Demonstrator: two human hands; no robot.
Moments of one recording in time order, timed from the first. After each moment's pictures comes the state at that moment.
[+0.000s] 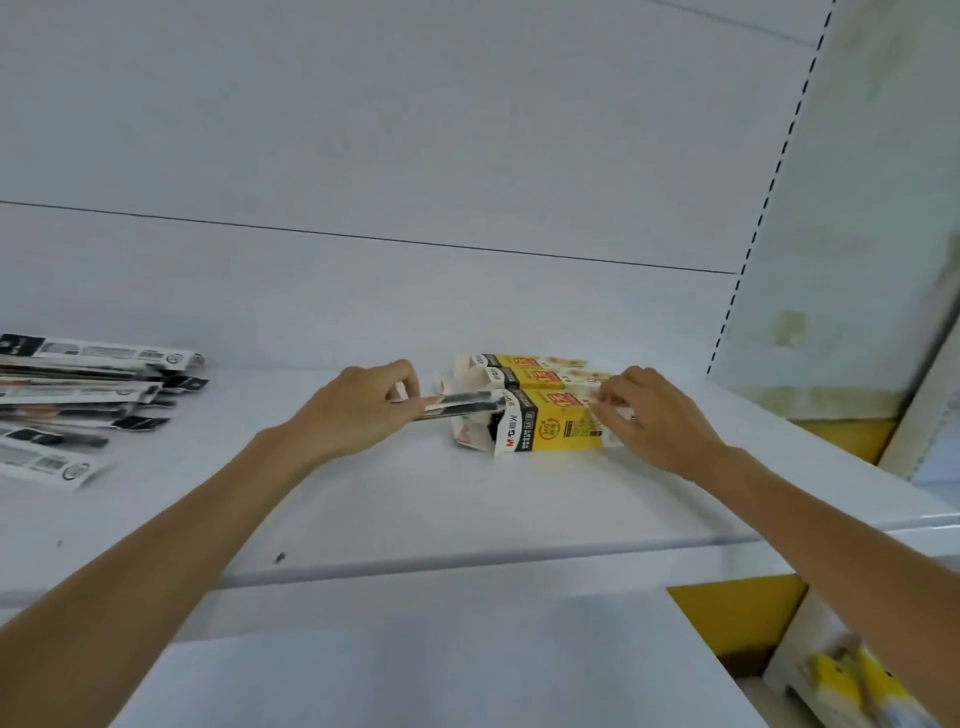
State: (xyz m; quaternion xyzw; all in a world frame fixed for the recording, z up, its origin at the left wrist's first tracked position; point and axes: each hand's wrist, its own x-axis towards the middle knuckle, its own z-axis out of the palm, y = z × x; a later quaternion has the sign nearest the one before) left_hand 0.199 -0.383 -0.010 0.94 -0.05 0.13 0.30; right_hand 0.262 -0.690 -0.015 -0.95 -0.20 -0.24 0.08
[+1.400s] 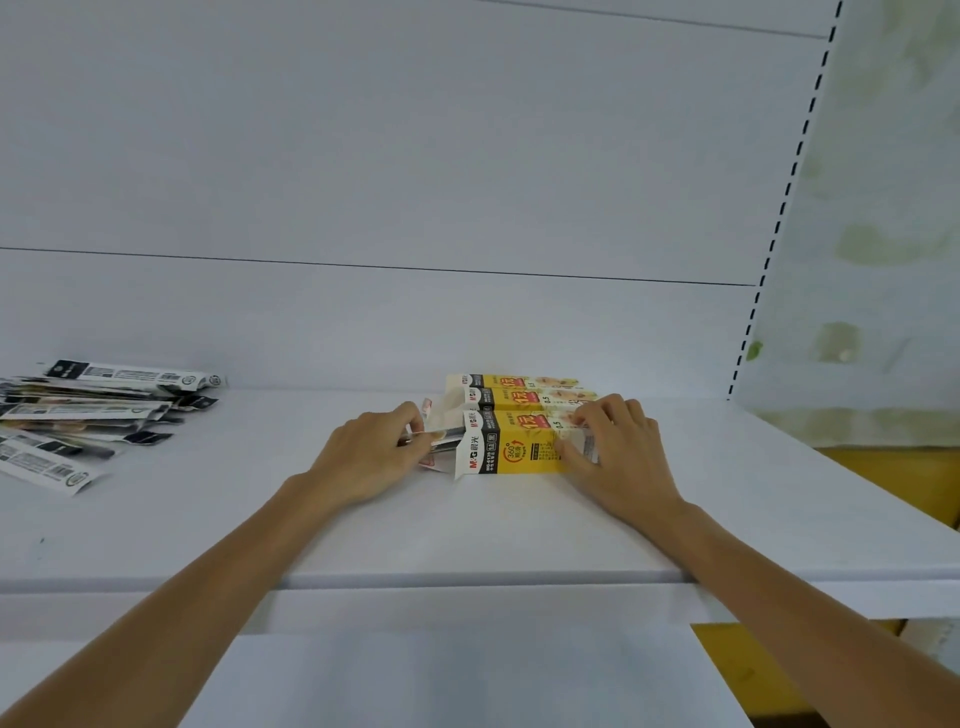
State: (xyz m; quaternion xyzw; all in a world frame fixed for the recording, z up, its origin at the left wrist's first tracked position) left_hand 0.211 -0.439 -0.031 0.97 0.02 0.17 0.18; right_hand 0.278 -0.696 -0.047 -0.90 -0.24 -0.32 0.16
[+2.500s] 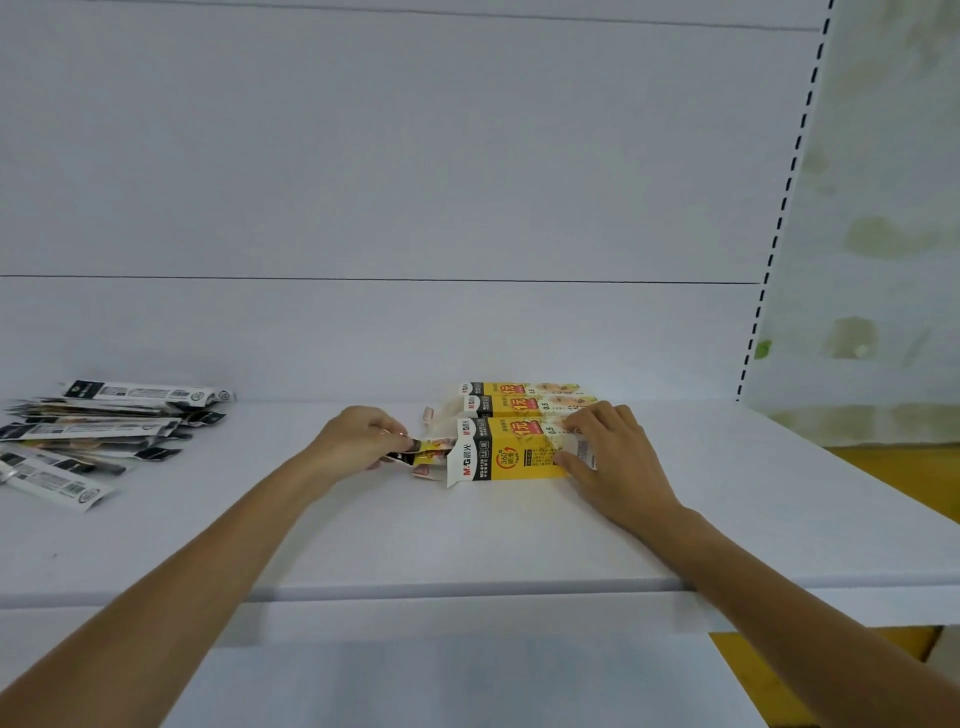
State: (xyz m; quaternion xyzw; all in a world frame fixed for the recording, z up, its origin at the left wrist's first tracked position) left_hand 0.213 -0.430 -0.012 0.87 0.12 0.10 0.46; right_hand 0.281 -0.698 -0.048 -0.88 -0.29 -0.31 0.21
